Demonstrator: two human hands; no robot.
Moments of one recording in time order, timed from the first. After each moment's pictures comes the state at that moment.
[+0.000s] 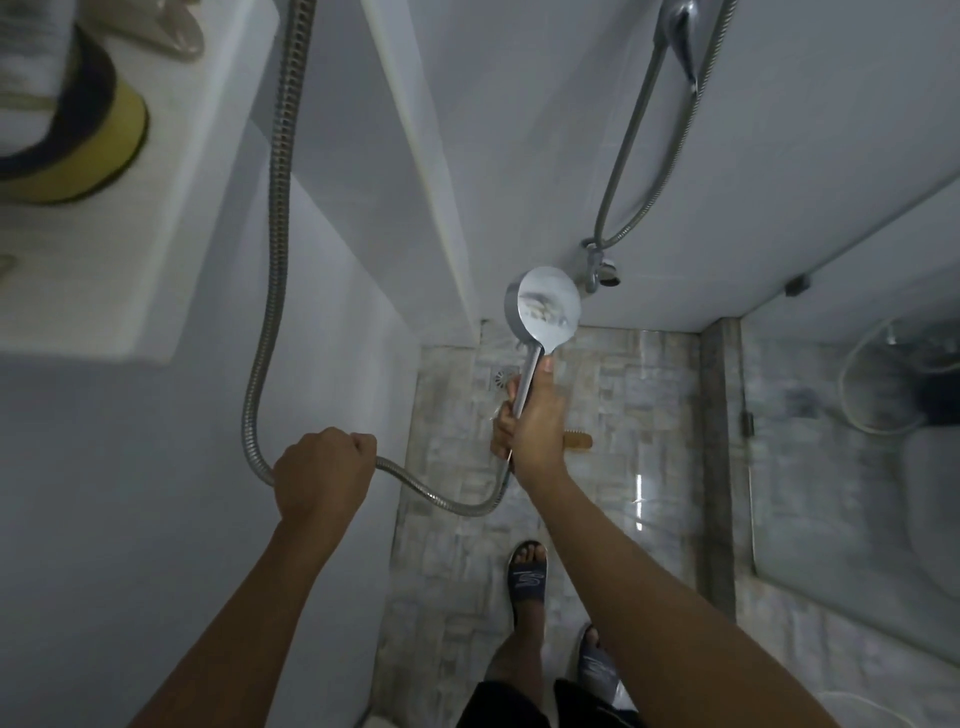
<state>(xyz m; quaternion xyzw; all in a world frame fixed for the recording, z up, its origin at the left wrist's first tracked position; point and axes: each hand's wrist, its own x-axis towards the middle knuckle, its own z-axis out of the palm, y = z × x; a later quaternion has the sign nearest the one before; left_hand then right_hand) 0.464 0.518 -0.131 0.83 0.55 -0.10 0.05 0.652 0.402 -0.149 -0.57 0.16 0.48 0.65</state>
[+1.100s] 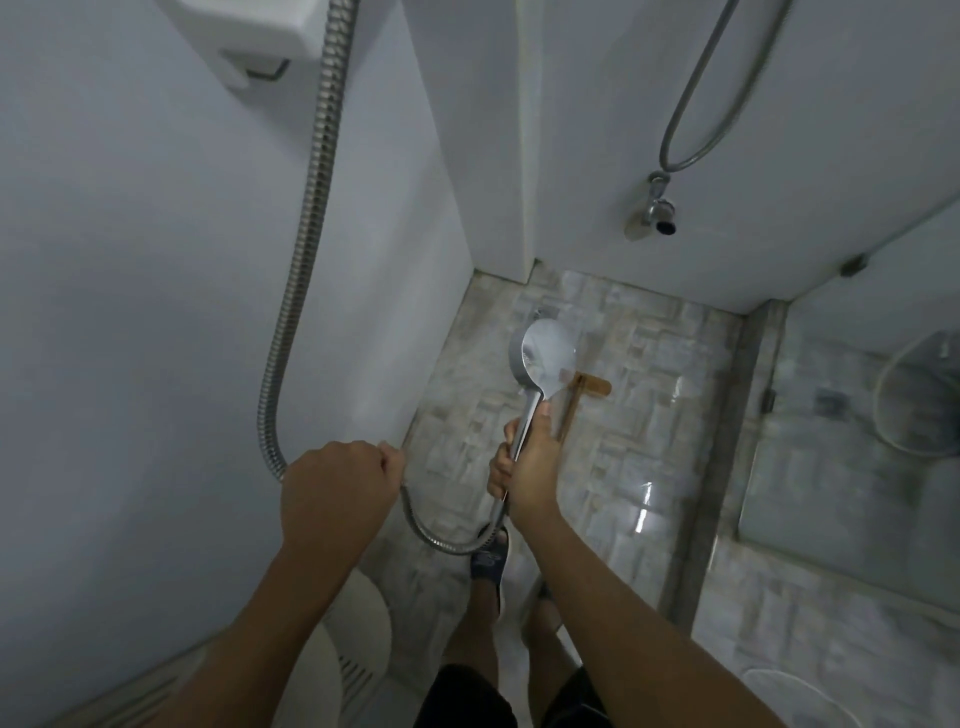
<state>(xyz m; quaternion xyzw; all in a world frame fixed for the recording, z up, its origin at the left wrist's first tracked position) 0.319 0.267 -0.067 0.89 0.44 -0.02 -0.09 0.492 0.199 -0.151 -0.58 0.15 0.58 0.56</state>
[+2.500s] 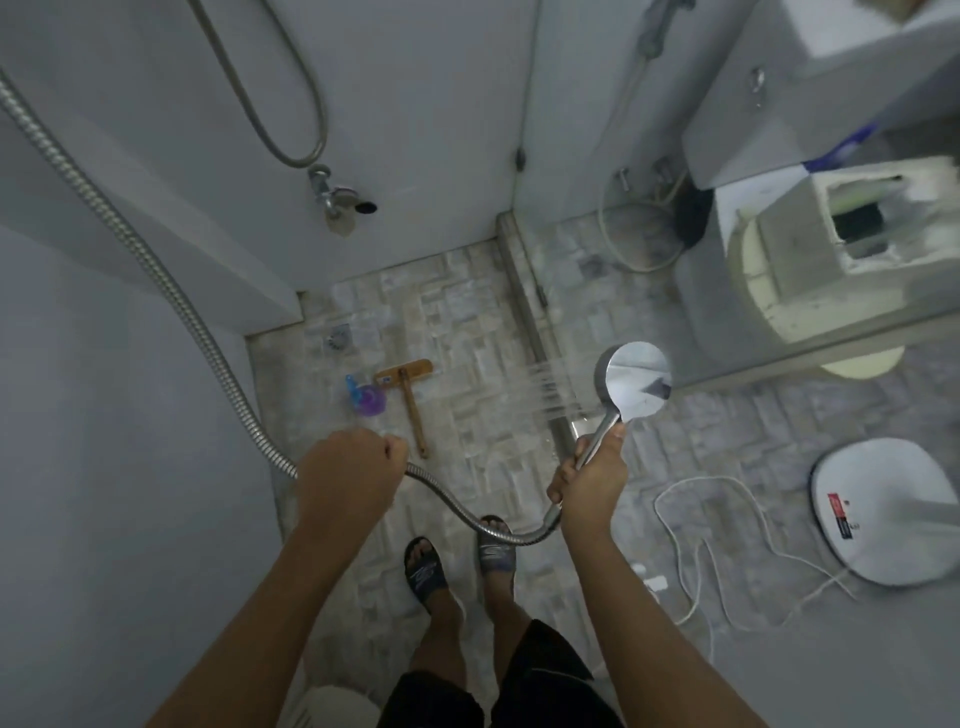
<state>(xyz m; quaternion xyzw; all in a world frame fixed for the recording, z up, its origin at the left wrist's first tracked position) 0.570 0.155 -0.104 0.95 0.26 -0.18 0.05 0.641 -0.064 -0.179 -0.61 0.37 0.16 0.68</state>
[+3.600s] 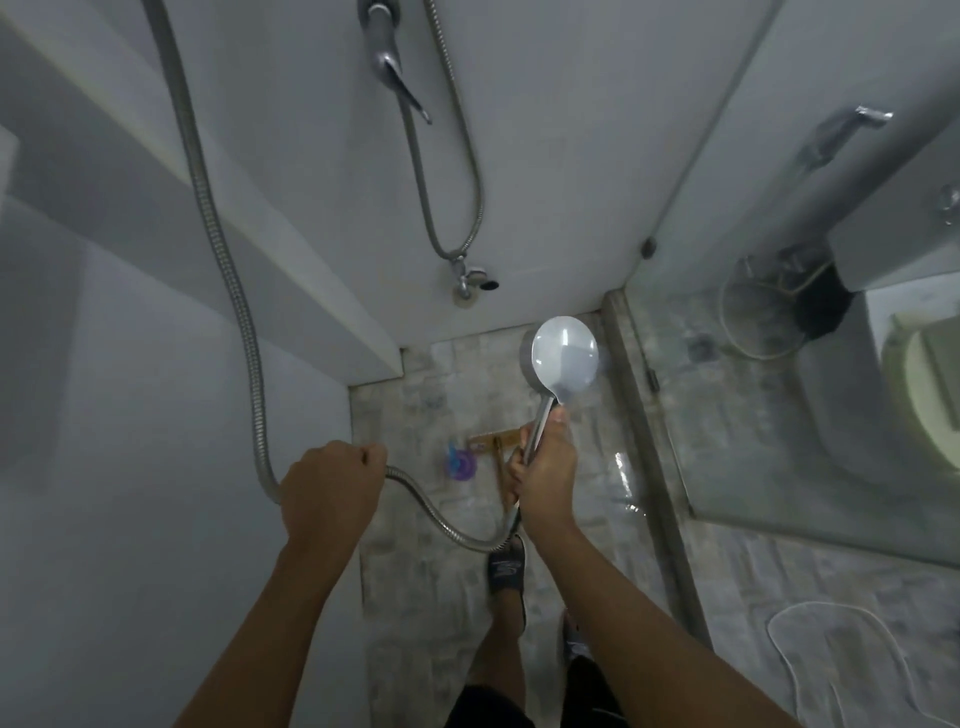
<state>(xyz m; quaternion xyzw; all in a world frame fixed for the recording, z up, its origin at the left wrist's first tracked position) 0.585 0.393 -0.090 0.89 0.45 -0.08 0.09 0.693 0.225 -0.138 -0.58 0.20 0.29 0.73</state>
